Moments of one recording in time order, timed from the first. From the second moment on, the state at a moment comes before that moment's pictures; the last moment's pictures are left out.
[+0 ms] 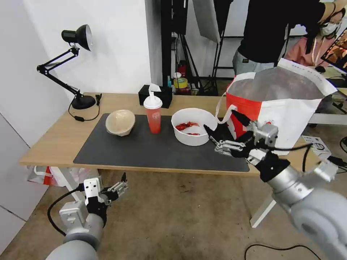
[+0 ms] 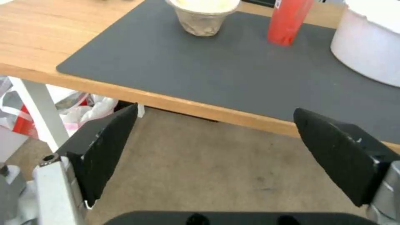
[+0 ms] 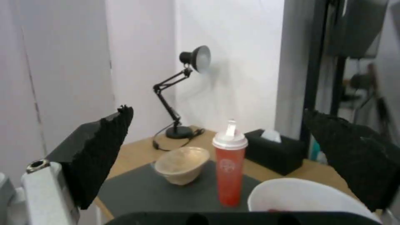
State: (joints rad) left arm 1.66 -1.02 -0.38 -2.50 -0.66 0.41 -0.72; right arm -1.17 0.67 0.49 2.37 1.03 -0.17 -0.06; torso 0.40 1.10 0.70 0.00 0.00
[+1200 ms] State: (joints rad) left arm 1.65 -1.10 -0.37 -2.50 -0.57 0.30 -0.67; right arm 0.01 0.62 -0.21 2.06 1.80 -0.74 0.52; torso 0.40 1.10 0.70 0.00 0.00
